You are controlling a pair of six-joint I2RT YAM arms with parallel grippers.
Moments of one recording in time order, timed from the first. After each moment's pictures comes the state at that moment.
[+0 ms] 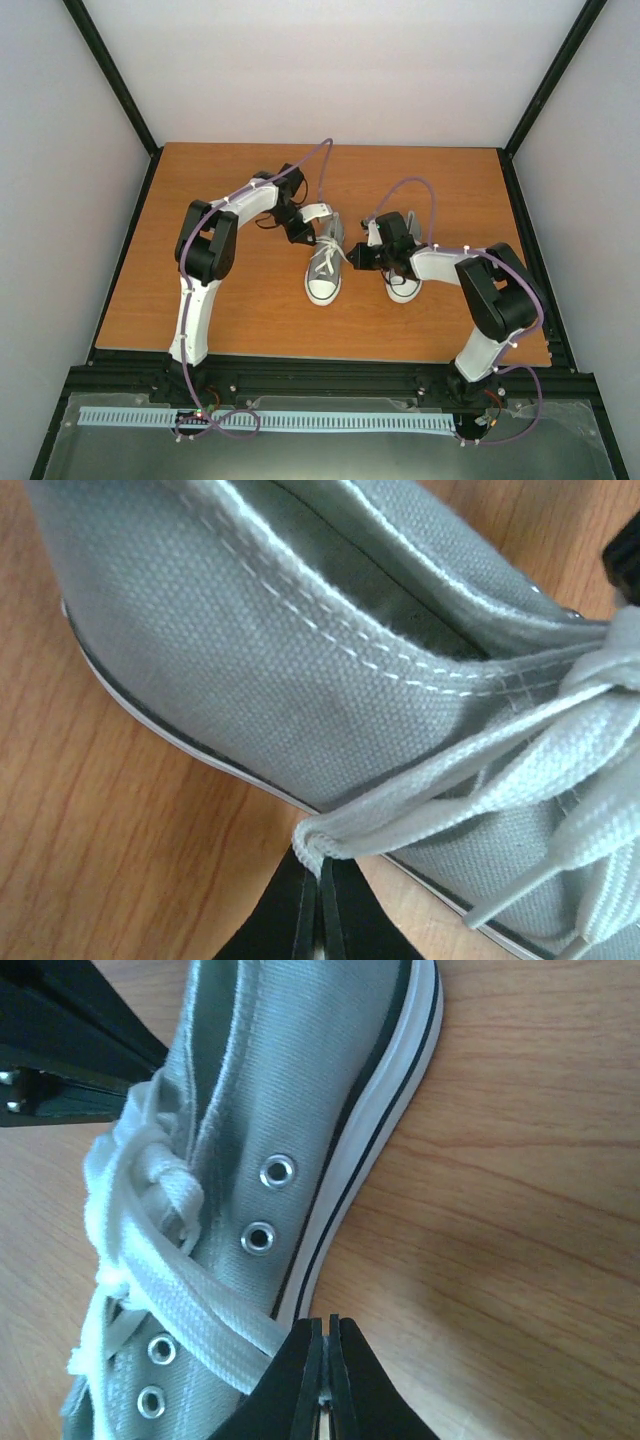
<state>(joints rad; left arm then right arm) -0.41 2.27 1.77 -0.93 0.52 0.72 0.48 1.70 0.79 0.09 -0.41 0.47</state>
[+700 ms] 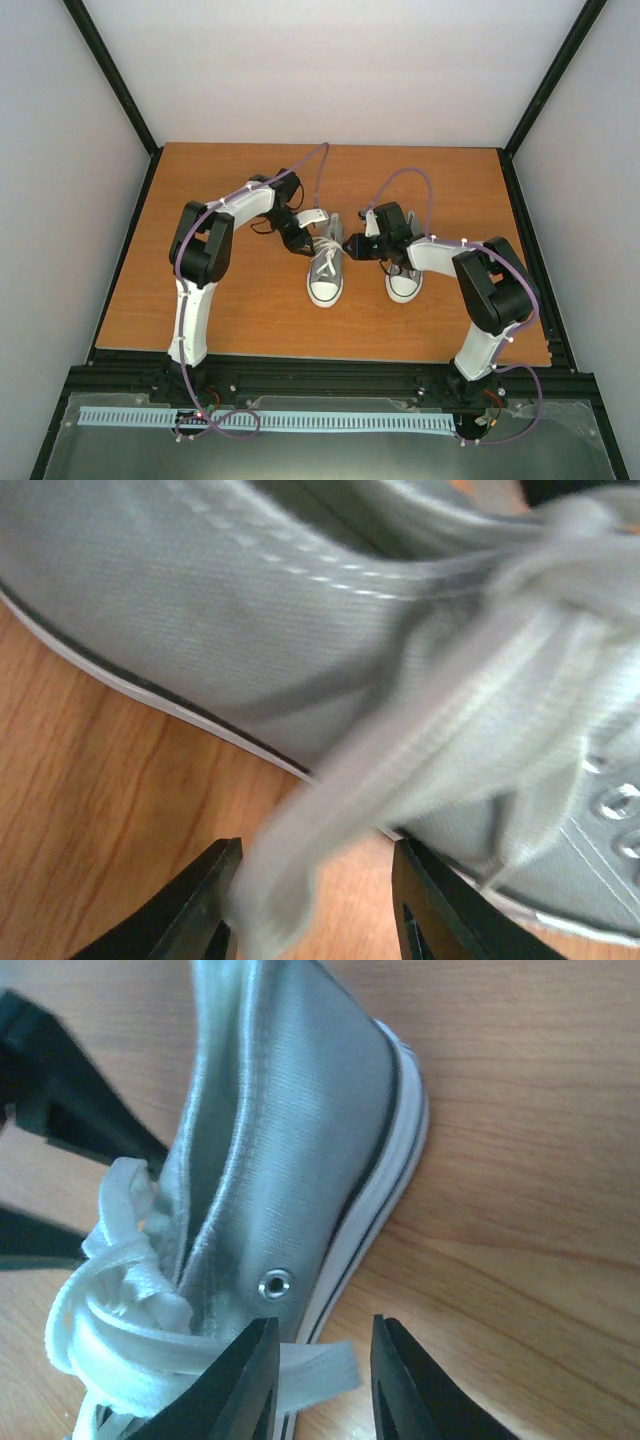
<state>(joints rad) -0.41 2.23 1.70 -0.97 0.55 0.73 0.46 1.76 0.89 0.06 -0.39 0.42</state>
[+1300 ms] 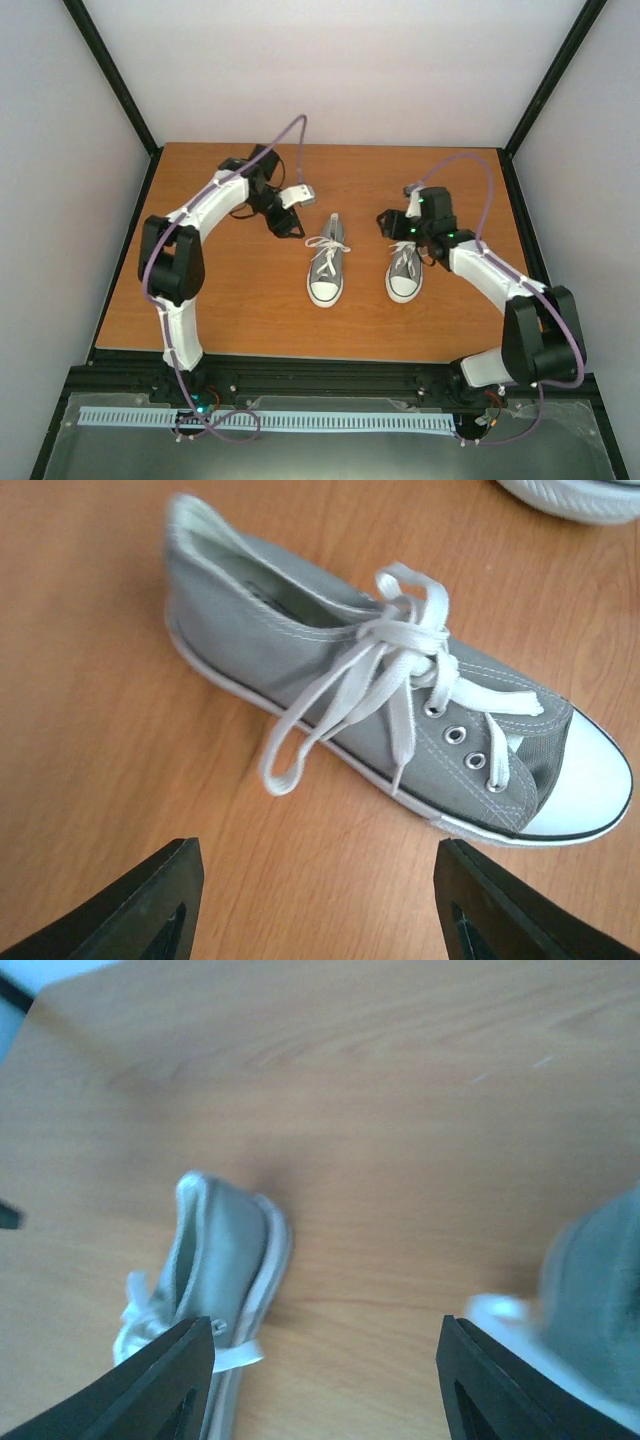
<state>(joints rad) -0.37 1.99 1.67 -1.02 0.52 0.75 0.33 1.45 0.86 -0.11 -0.27 0.36</state>
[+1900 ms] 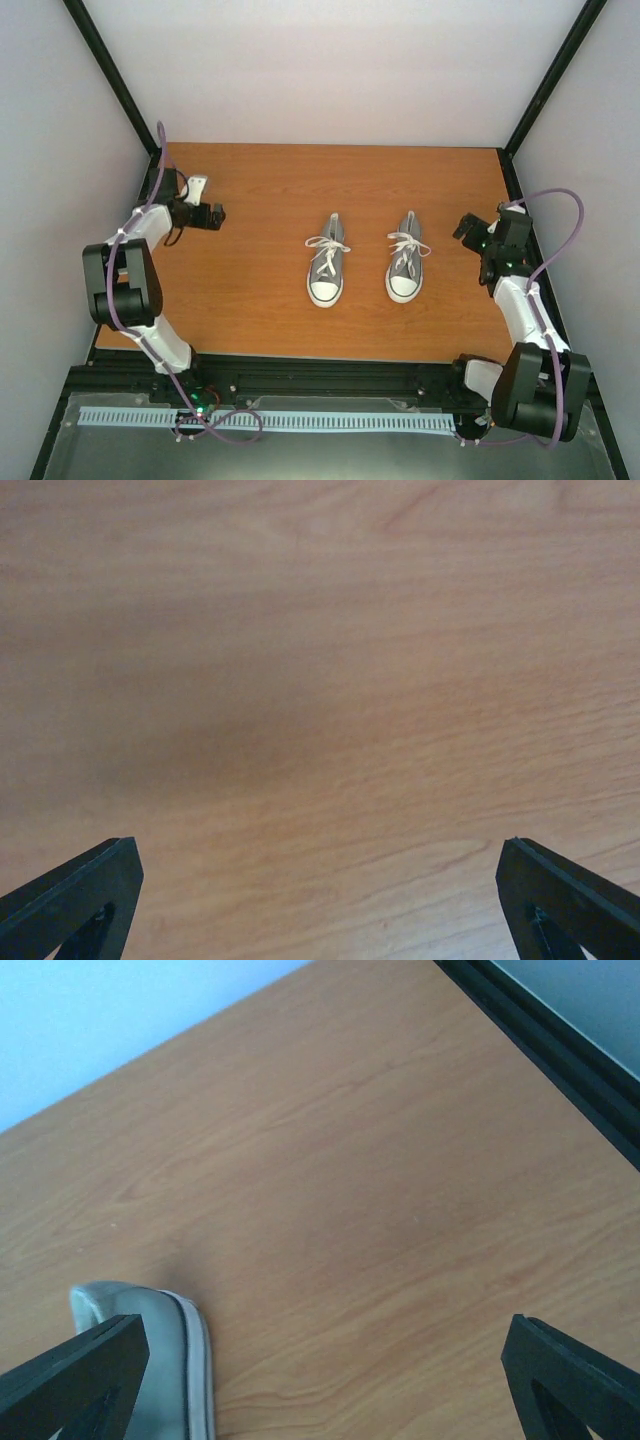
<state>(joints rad) 0.15 1.73 1.21 -0.45 0.33 0.25 -0.22 1.14 0.66 -0.09 -0.09 0.32</state>
